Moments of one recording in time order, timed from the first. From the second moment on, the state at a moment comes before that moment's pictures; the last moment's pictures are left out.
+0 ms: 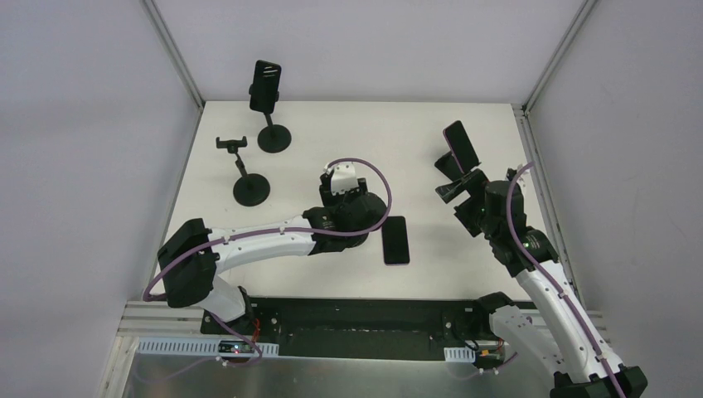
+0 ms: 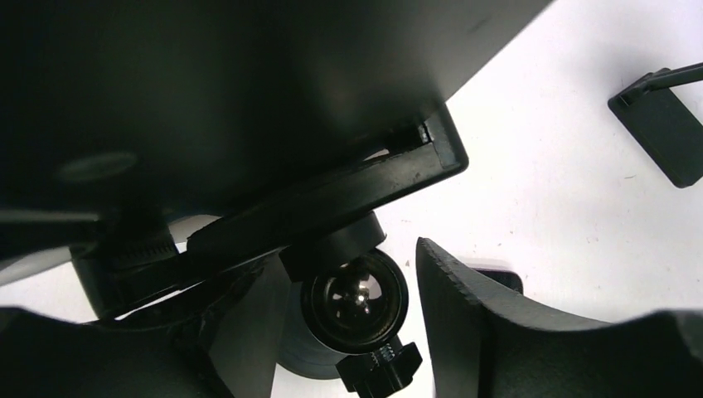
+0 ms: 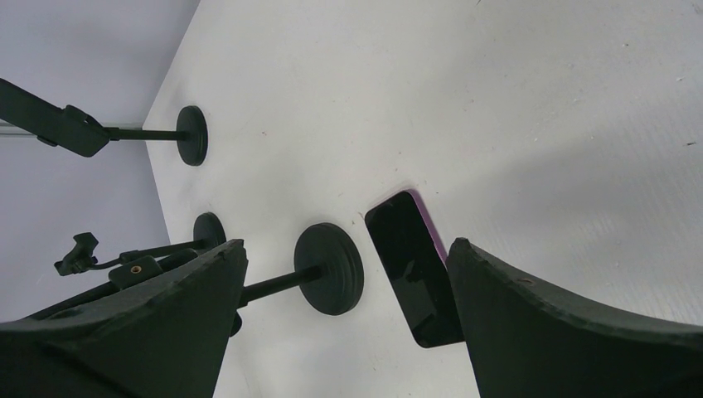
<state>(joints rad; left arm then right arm) -1.11 1.50 1.05 -0.30 -1.03 -0.84 0.34 0.74 0.75 -0.57 0.12 1.04</state>
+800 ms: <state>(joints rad) -1.00 1.38 0.96 -0.24 -0.78 -0.66 0.34 0.74 0.71 -0.57 0.10 1.04</state>
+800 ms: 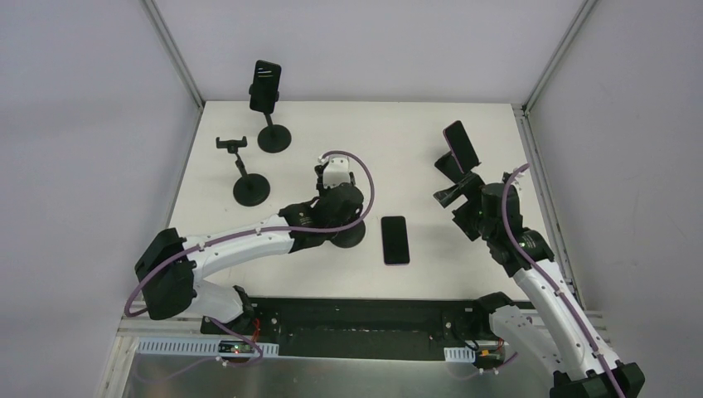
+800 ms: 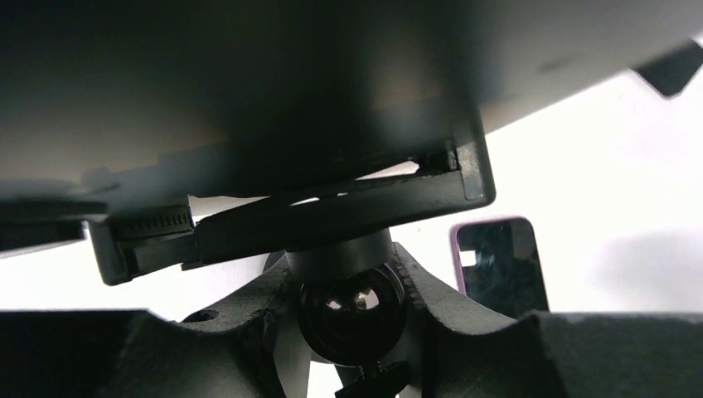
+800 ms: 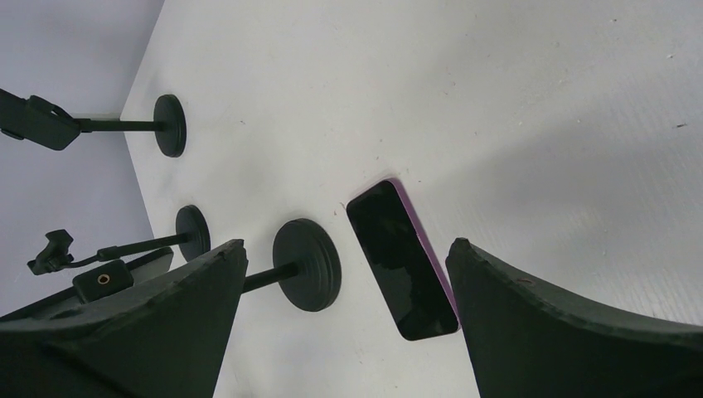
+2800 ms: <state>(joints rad) -0.67 1.17 0.81 -0.30 0.77 0.56 0.33 0.85 0.77 -0.54 -0.22 0.64</state>
